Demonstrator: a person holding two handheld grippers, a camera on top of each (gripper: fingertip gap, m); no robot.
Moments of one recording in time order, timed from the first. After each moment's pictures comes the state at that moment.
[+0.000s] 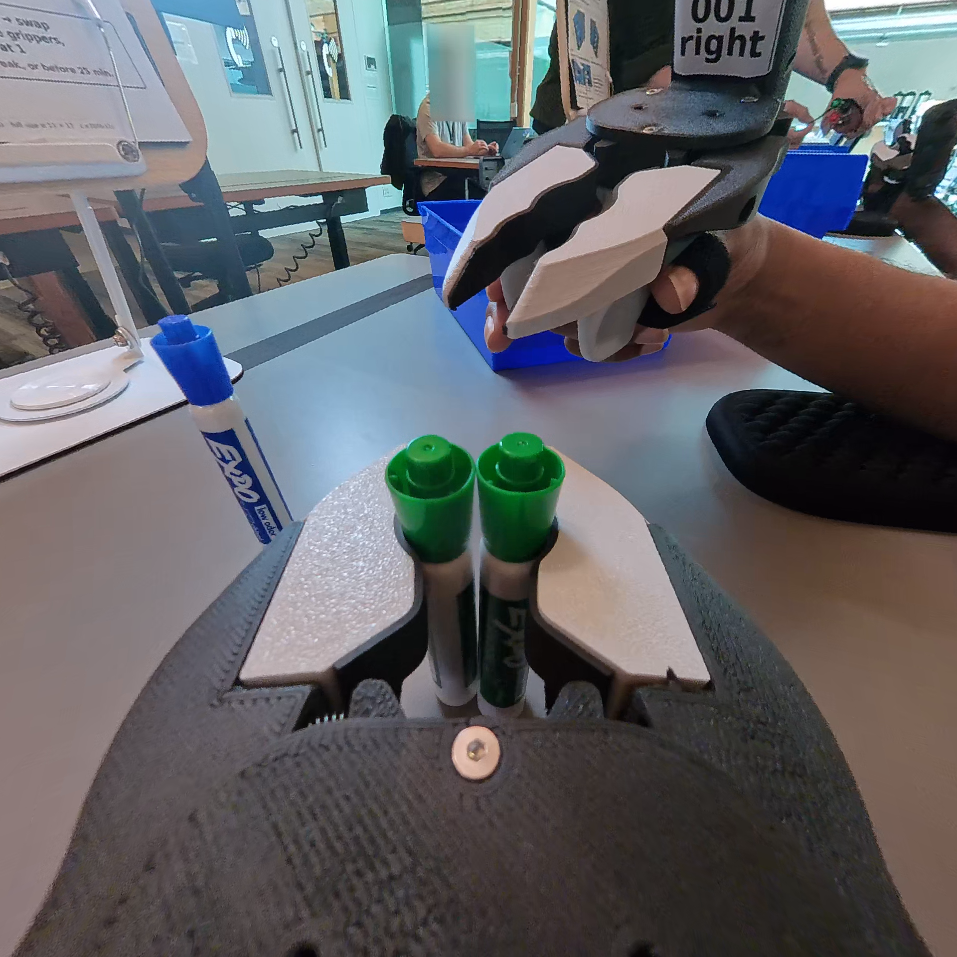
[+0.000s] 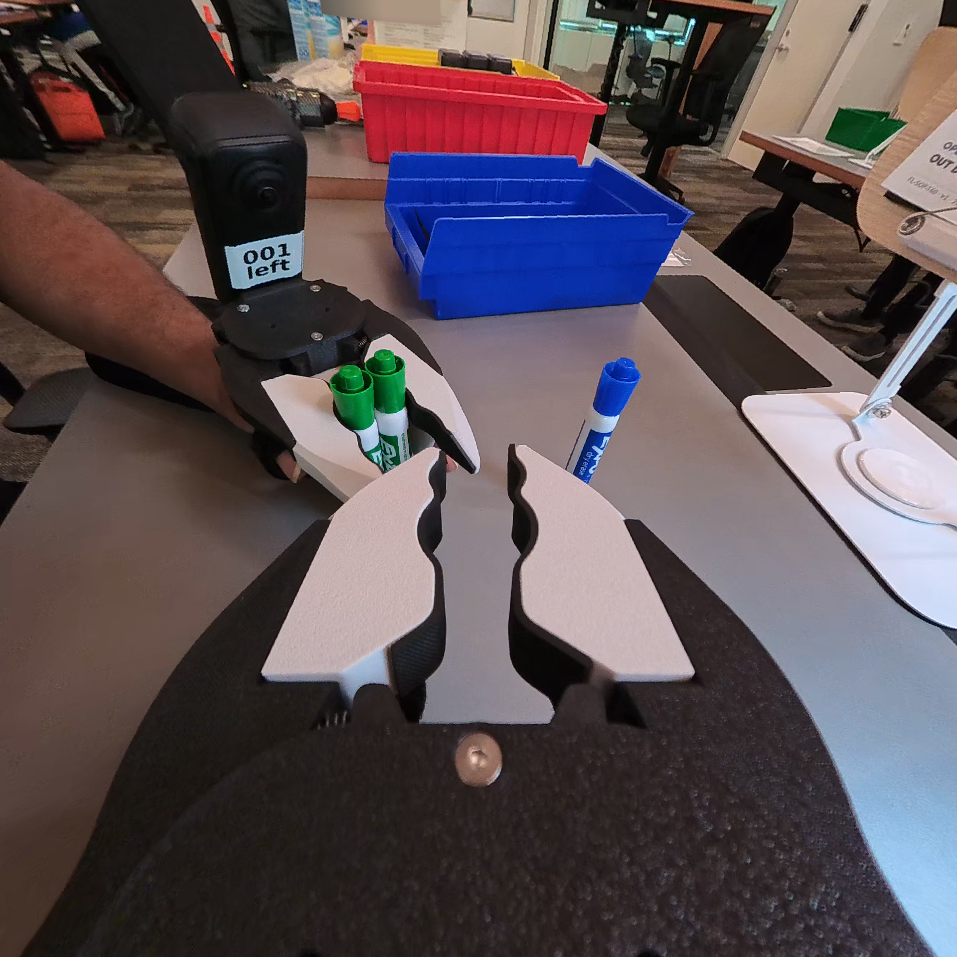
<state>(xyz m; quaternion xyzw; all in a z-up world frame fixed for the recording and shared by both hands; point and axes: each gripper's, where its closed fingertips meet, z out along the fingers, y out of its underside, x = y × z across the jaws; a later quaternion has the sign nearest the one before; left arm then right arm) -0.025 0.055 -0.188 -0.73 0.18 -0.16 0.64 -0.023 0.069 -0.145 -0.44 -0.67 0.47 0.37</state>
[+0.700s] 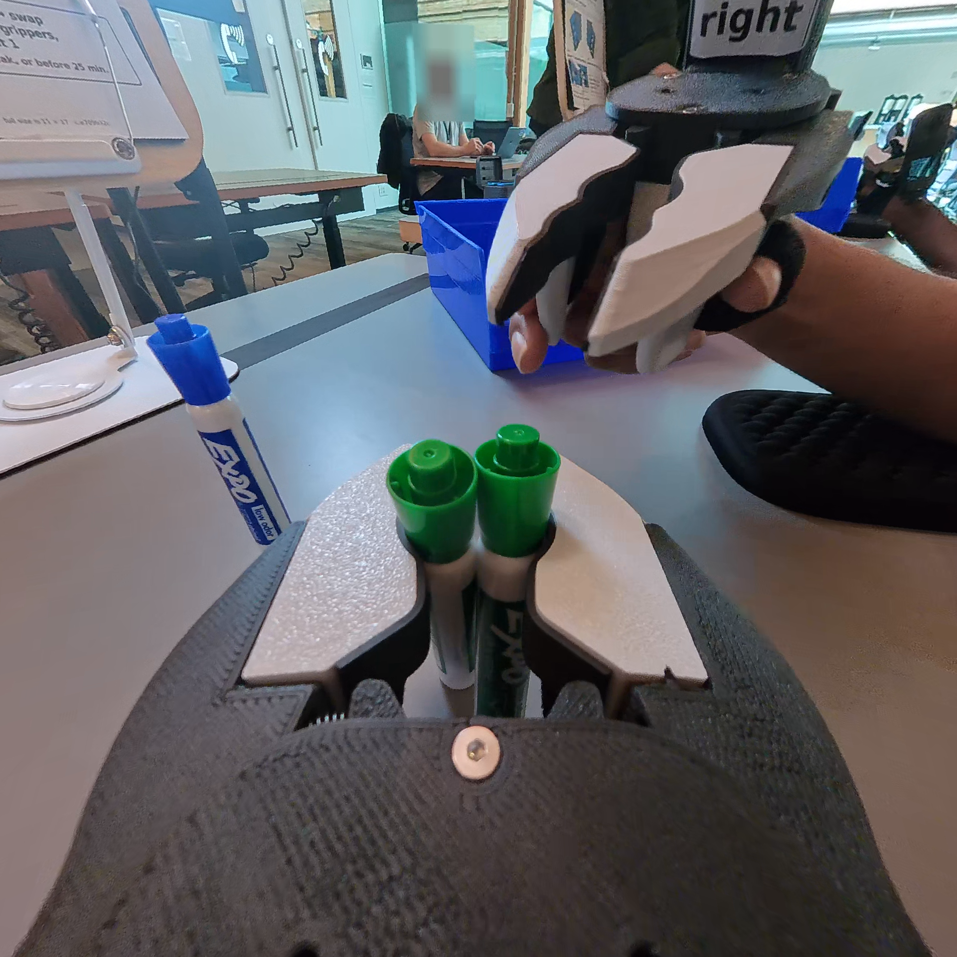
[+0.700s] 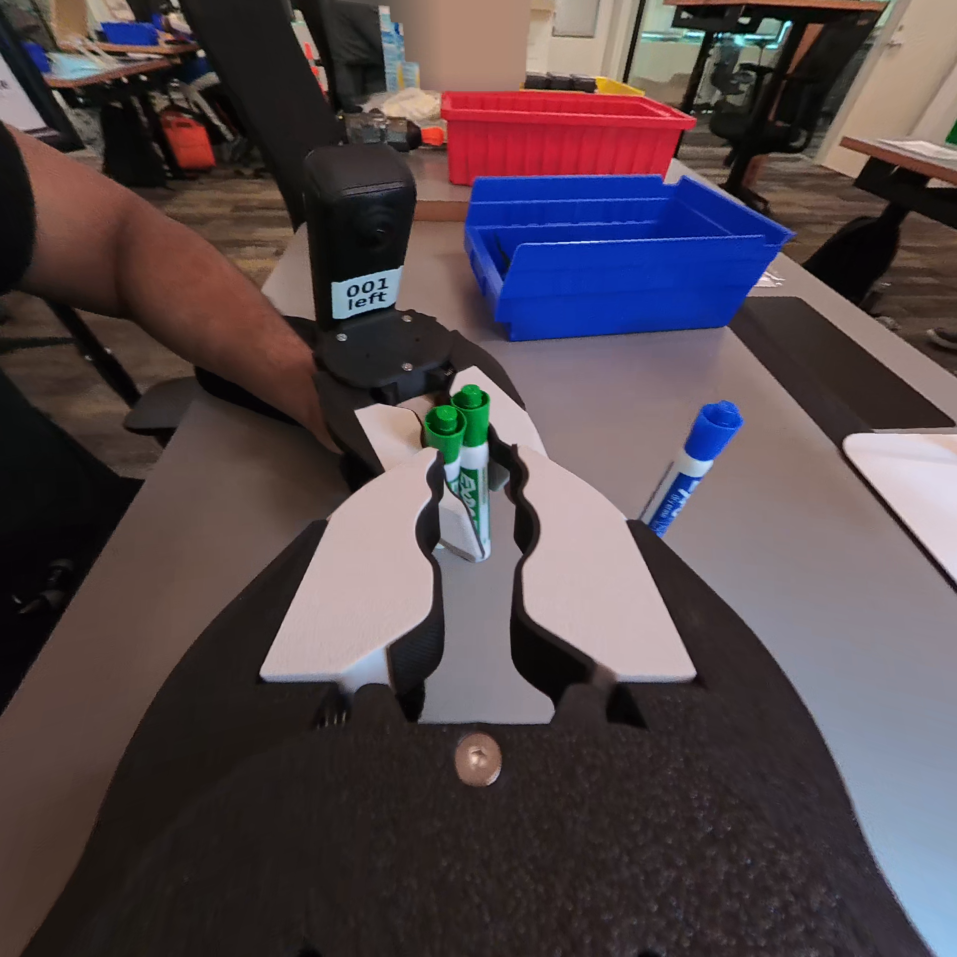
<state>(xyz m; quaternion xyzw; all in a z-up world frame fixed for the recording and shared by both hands) -0.025 0.055 -0.187 -0.73 0.18 -0.16 0.64 -0.023 0.031 -0.138 -0.41 -0.69 0.51 0.32</state>
